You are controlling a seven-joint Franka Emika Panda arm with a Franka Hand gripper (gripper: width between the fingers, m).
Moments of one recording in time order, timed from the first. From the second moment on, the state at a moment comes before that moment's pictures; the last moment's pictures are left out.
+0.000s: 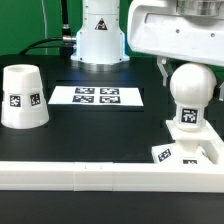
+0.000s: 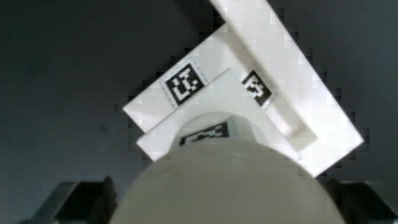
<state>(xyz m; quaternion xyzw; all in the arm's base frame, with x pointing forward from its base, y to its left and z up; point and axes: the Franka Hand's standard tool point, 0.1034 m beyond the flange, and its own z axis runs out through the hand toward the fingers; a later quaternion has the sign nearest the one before) 0.624 0.092 0.112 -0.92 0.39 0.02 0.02</state>
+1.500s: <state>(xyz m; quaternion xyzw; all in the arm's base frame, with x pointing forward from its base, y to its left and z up) 0.634 0.094 0.120 -0.99 0.15 0.02 0.06</state>
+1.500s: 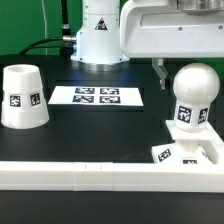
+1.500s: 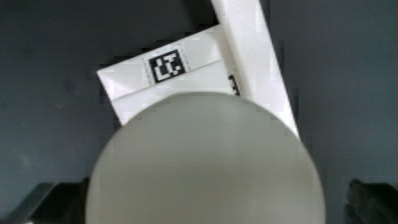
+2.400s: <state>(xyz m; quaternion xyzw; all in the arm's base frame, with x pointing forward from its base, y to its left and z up) 0.633 0.095 0.119 -0.97 -0.25 0.00 0.02</state>
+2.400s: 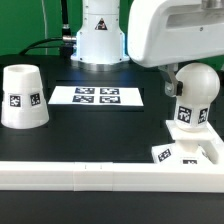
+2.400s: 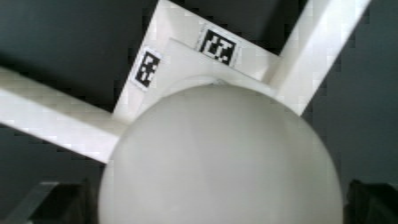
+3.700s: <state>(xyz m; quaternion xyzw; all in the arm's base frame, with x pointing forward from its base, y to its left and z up) 0.634 0.092 0.114 -0.73 -0.68 0.00 -0.03</state>
